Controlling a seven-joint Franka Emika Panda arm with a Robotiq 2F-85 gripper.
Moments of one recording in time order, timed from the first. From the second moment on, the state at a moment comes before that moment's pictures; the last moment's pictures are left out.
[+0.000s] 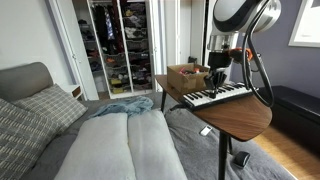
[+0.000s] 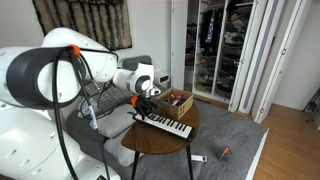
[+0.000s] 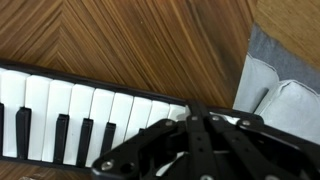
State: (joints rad) arm 0.16 -0.30 0.07 -2.46 0.14 2.15 -0.19
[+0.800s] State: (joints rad) arm 0.16 -0.29 0.07 -2.46 0.14 2.19 -0.19
